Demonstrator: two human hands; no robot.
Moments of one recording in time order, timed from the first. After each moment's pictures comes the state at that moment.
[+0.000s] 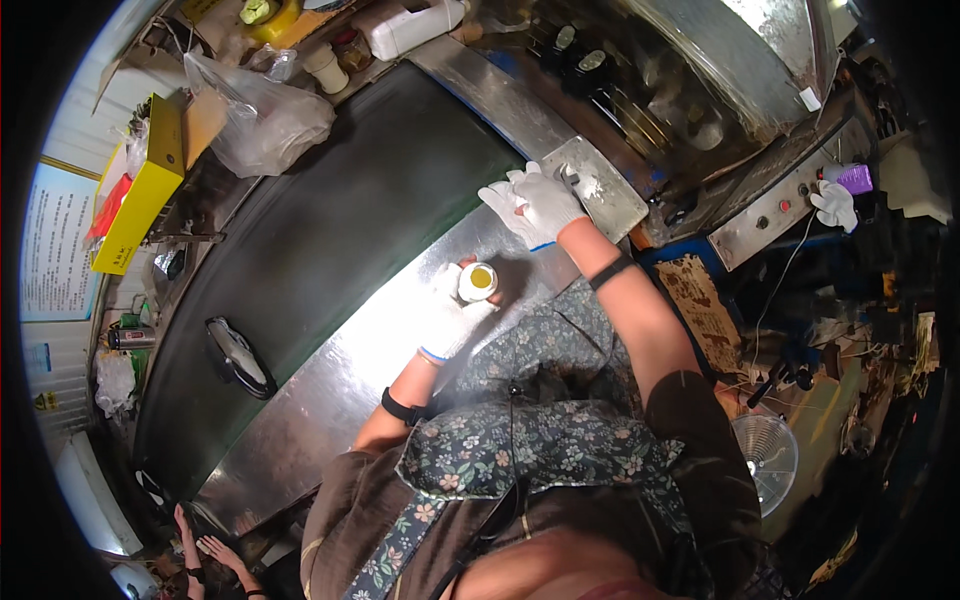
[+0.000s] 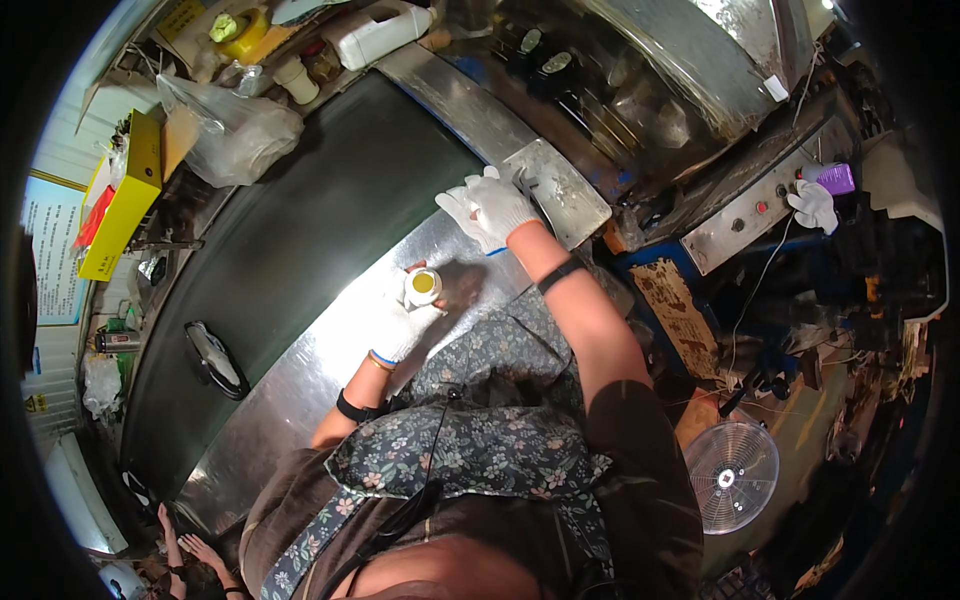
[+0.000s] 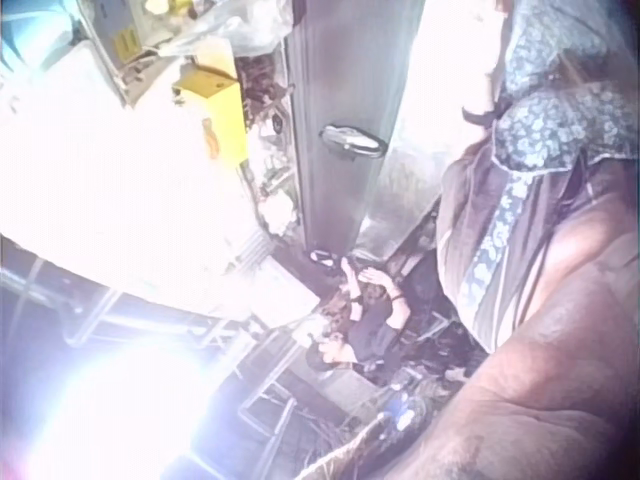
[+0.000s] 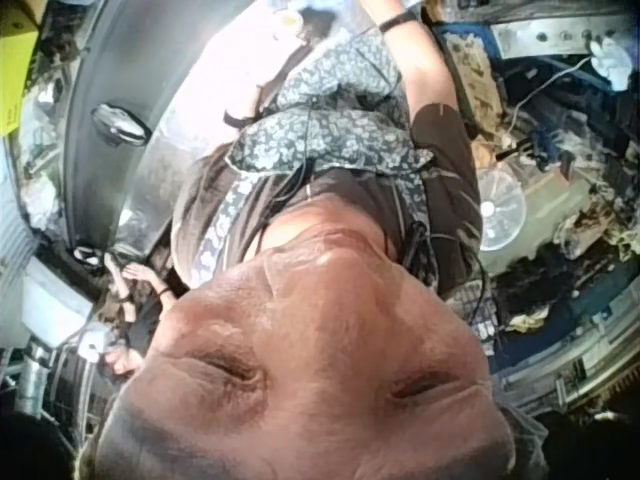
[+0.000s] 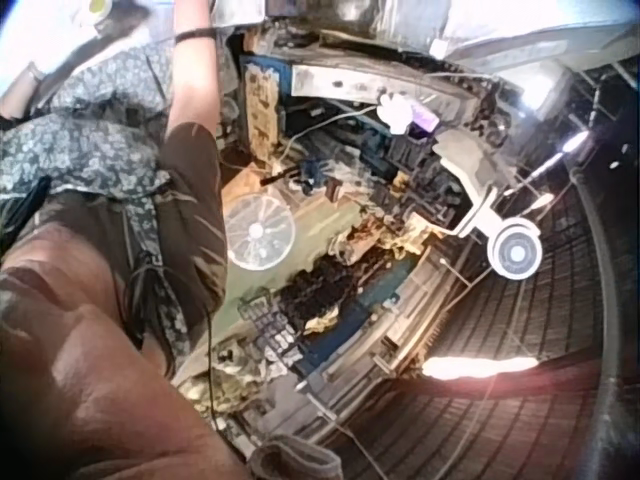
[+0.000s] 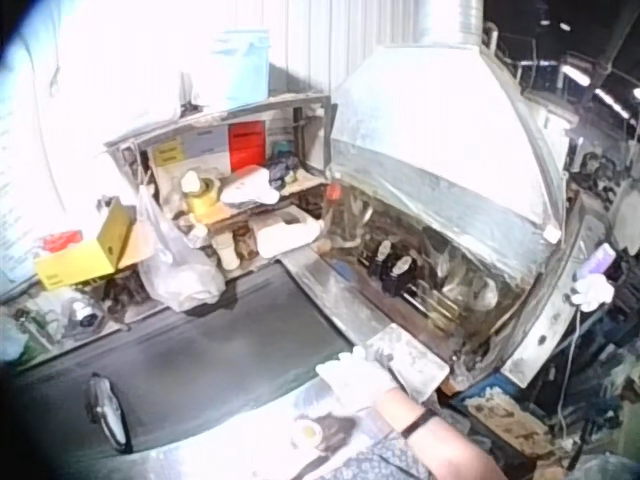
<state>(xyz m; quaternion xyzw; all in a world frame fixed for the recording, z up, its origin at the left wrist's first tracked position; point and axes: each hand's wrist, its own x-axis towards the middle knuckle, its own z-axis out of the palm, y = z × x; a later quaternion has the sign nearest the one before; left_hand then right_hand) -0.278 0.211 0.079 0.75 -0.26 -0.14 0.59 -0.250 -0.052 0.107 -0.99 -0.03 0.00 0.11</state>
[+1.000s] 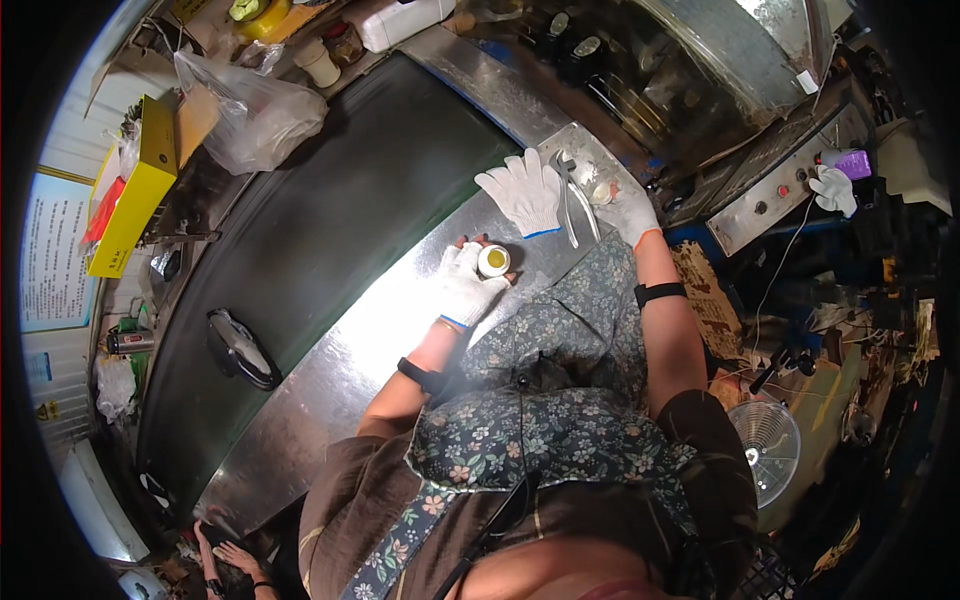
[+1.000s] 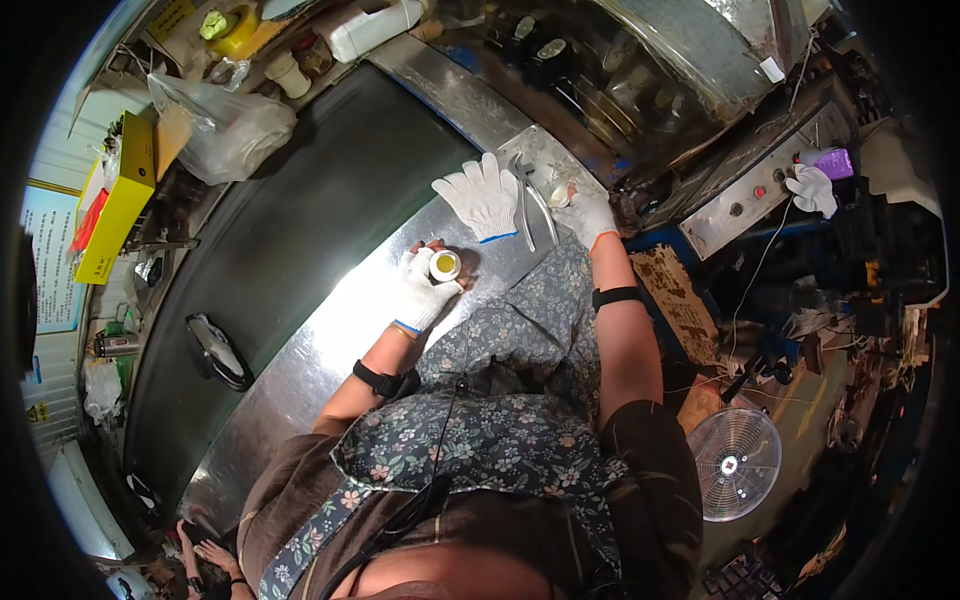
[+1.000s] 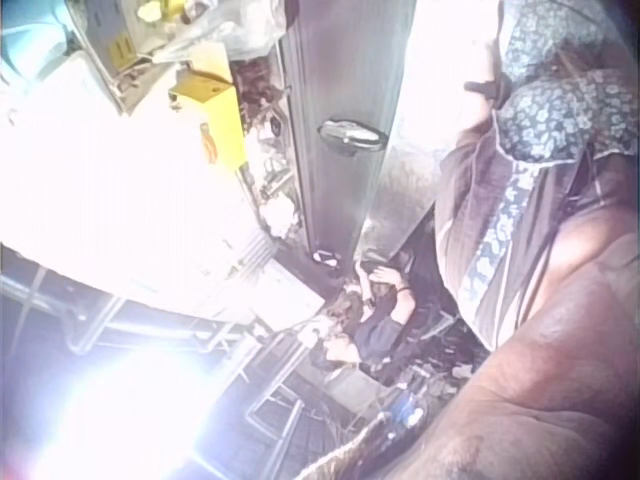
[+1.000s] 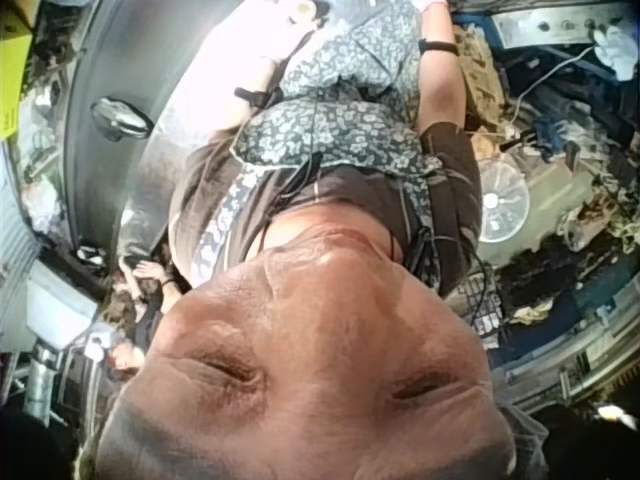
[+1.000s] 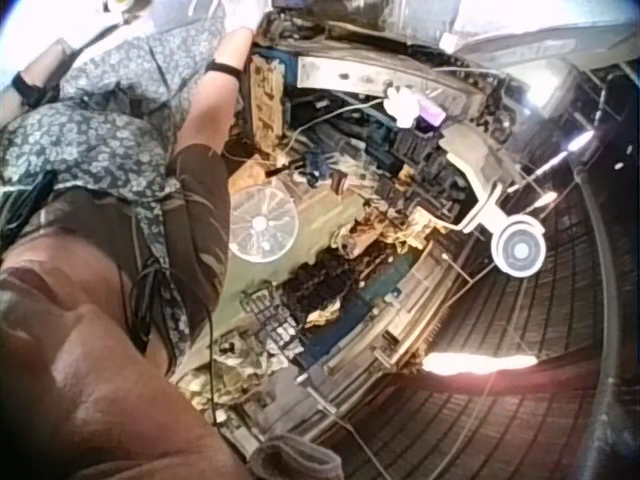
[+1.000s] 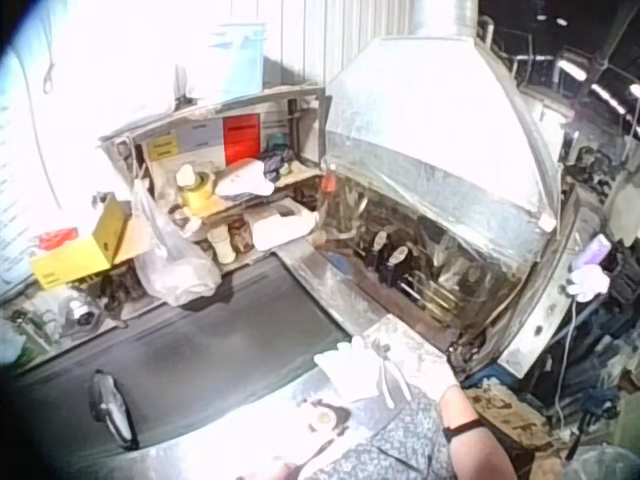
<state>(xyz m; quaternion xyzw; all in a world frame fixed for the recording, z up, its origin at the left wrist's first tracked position) -0.271 0.181 0.051 0.87 -0.34 -0.10 0.34 -0.355 -0.173 0.022 -0.44 0.39 -0.12 0.80</state>
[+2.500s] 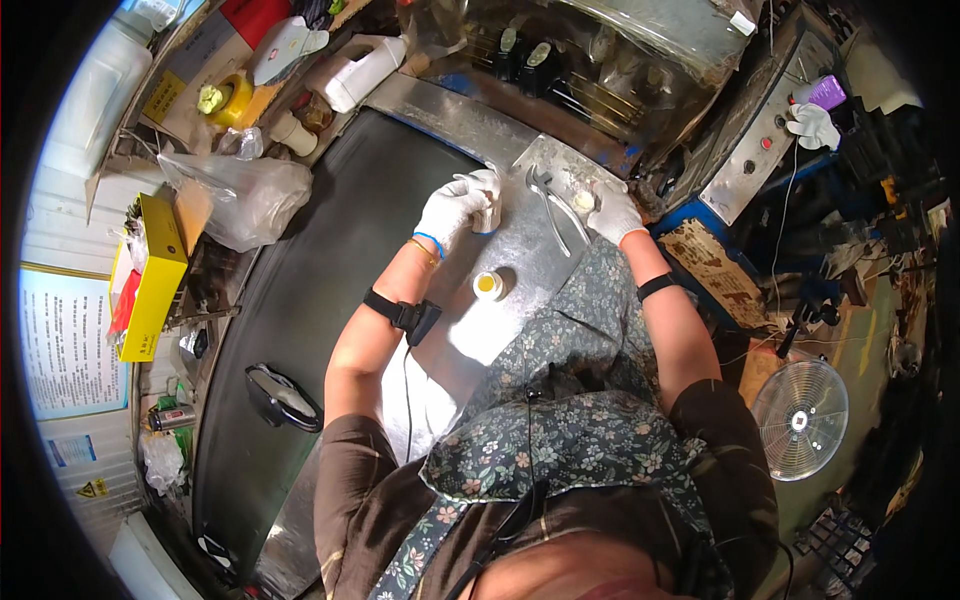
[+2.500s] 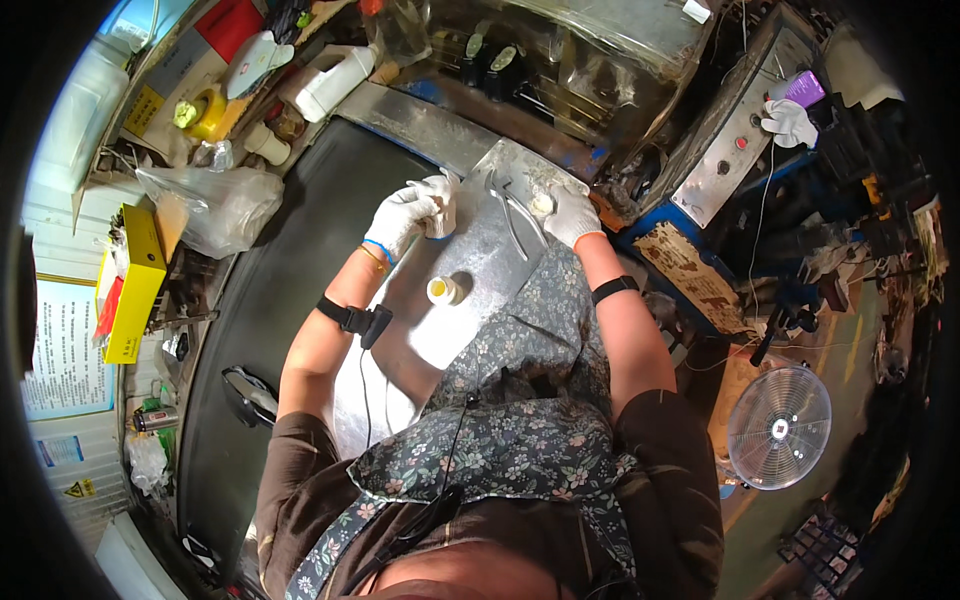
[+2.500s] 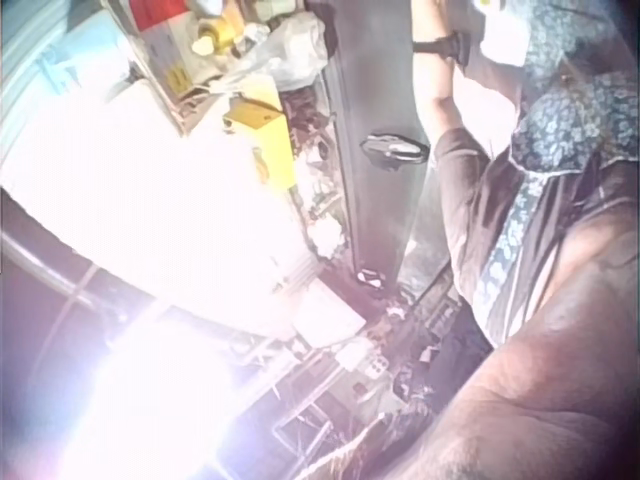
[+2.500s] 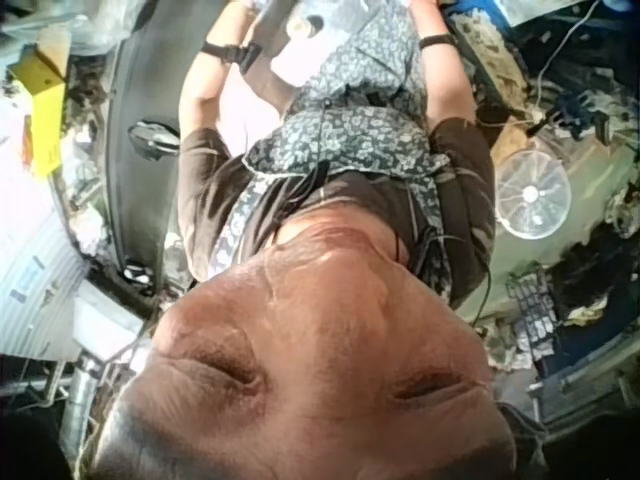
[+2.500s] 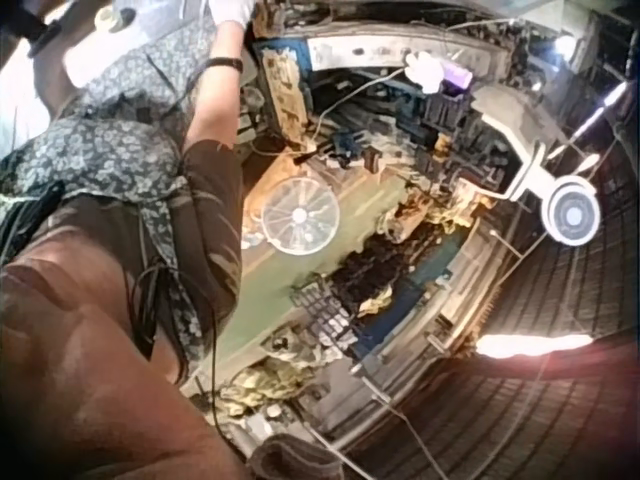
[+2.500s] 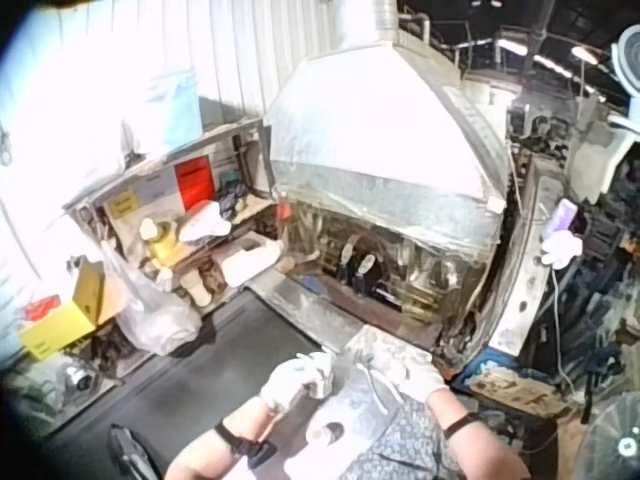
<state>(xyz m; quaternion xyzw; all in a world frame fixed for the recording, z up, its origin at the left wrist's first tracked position) -0.141 0.084 0.122 0.54 -0.21 -0.50 0.64 -0.367 -0.142 0.075 -0.90 0.37 -0.03 0.21</state>
